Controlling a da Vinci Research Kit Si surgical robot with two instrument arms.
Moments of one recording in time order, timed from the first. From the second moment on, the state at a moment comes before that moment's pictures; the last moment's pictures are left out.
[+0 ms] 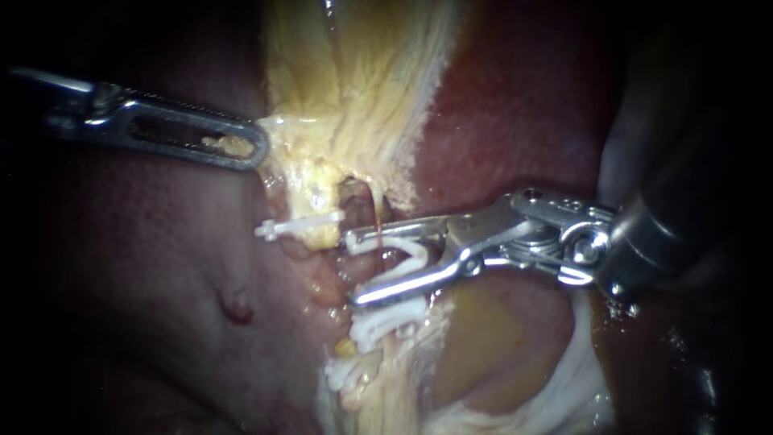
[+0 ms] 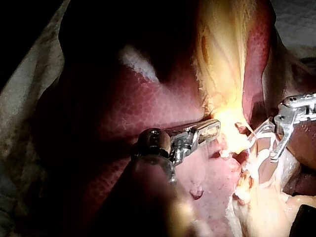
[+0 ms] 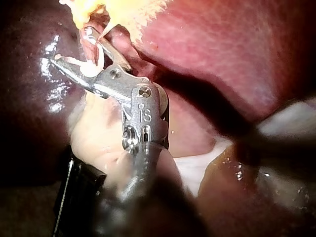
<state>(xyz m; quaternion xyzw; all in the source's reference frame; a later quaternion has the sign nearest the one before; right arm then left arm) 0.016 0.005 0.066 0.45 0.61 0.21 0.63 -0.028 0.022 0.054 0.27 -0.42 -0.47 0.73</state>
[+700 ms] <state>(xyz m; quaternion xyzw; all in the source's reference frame) 0.015 0.006 0.066 0.46 0.61 0.21 0.61 -0.028 0.022 0.055 0.27 -0.42 -0.47 0.73</state>
